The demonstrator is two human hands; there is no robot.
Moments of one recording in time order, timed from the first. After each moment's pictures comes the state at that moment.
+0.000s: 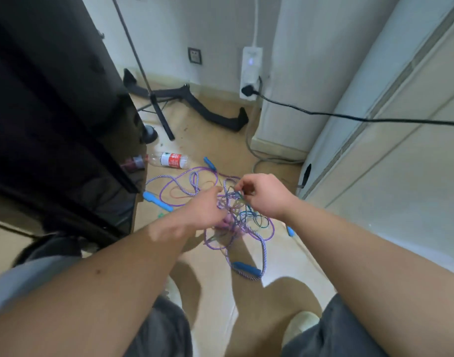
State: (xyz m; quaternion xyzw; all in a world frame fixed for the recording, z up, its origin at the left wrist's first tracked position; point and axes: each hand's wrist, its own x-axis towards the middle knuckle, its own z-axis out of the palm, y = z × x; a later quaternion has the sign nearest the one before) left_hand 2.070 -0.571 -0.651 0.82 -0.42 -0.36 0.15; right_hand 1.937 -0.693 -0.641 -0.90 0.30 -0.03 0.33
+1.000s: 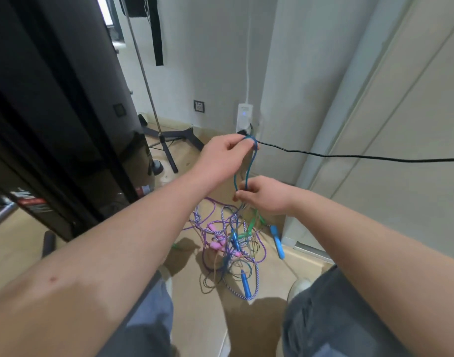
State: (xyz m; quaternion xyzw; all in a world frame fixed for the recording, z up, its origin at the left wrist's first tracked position) left_hand 2.028 -0.573 -0.465 0.69 -0.44 -0.23 0.53; right_hand 1.910 -0.655 -0.509 -0.91 0.29 0.04 0.30
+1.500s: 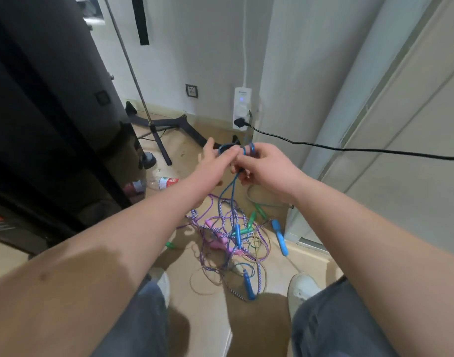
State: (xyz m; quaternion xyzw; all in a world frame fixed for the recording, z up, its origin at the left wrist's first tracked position) left_hand 2.072 -0.613 -0.540 0.71 -0.30 -0.39 0.50; right_hand 1.946 -0.691 -0.517 -0.70 0.28 -0.19 0.63
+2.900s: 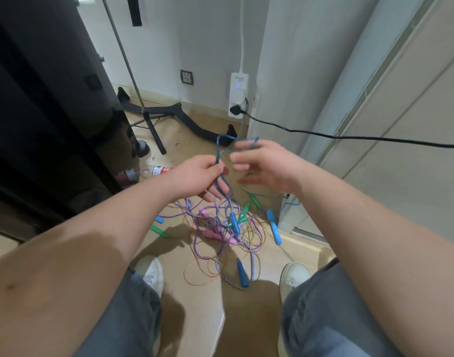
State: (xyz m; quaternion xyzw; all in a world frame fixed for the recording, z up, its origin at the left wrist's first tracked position) left_hand 2.069 -0.580 -0.533 0.73 -0.39 -0.44 0.35; right_hand 1.937 -0.709 -0.536 -0.60 0.34 -0.10 0.71
